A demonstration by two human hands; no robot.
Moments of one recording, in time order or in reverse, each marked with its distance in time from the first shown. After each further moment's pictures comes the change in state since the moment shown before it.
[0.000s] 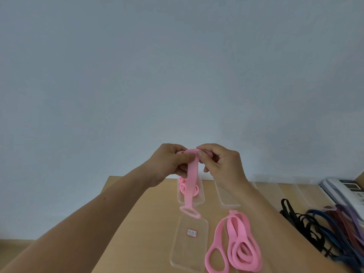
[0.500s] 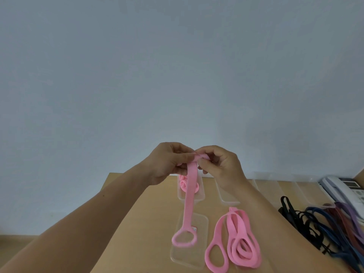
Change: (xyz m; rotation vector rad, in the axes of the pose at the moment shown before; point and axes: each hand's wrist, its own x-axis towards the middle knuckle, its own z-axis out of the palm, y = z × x) left_hand -0.001 -0.005 -0.003 -0.157 -0.023 -0.041; right_hand -0.010 0.002 0.002 0.247 -0.107 0.118
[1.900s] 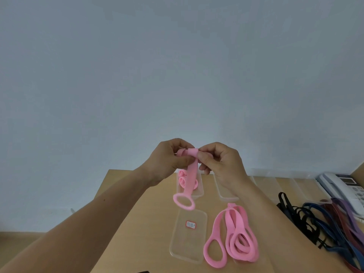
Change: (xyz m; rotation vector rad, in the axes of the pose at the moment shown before) left_hand -0.006 -0.014 0.004 0.142 0.089 0.179; right_hand -0.006 -0.005 -0.001 0.037 0.010 0.071
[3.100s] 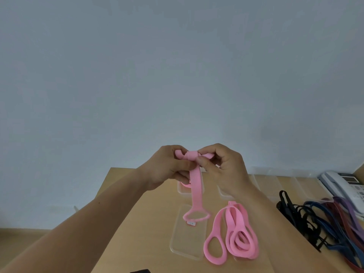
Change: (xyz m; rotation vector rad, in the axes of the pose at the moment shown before) left_hand -0.021 0.011 0.005 -0.042 -0.156 -0.160; right_hand -0.015 -0.002 0.000 -0.253 0.043 -0.309
